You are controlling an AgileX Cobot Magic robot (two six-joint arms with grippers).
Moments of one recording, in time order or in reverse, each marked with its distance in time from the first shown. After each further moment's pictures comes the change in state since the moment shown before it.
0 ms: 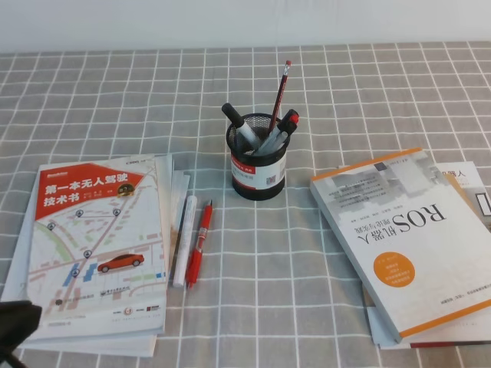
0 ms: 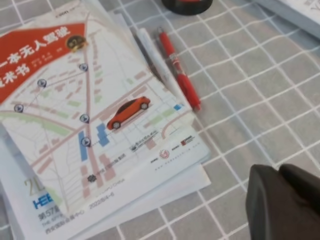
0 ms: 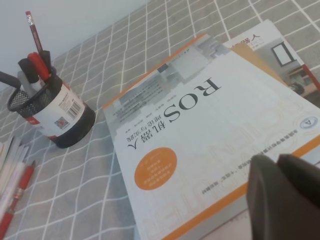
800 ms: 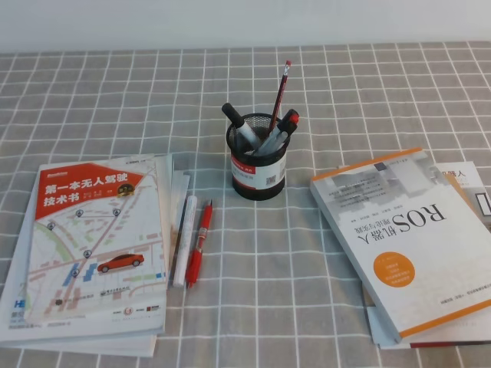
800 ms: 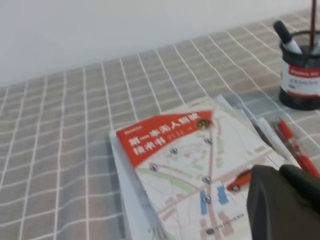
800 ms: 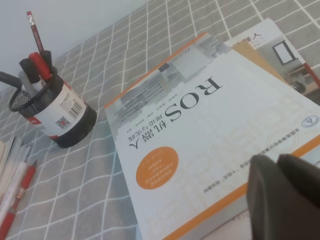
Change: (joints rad) left arm 0.166 -0.485 0.318 0.156 -0.253 0.003; right arm 0.000 0.000 0.000 0.005 0.002 0.000
